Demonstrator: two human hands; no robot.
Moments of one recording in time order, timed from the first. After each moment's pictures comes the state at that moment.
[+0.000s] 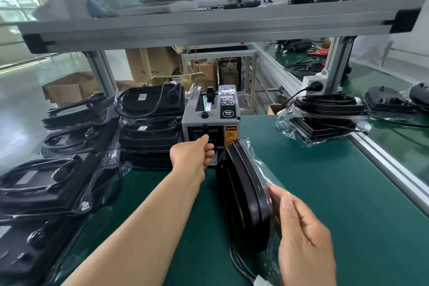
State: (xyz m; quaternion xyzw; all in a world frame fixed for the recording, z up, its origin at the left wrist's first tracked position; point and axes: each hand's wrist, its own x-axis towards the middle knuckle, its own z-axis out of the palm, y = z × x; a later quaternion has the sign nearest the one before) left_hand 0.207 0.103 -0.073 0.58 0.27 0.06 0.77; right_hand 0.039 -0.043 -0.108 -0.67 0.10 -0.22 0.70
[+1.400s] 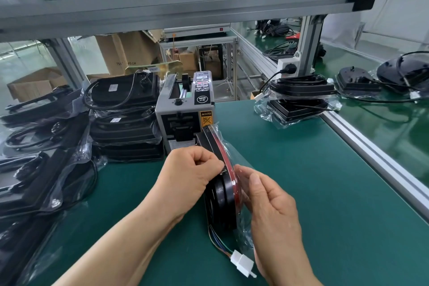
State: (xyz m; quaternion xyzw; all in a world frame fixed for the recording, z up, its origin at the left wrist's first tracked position) left_hand 0.096 0.083 -0.049 0.82 -0.03 0.00 0.57; right_hand 0.044 -0.042 -0.113 -0.60 0.07 -0.15 0.79
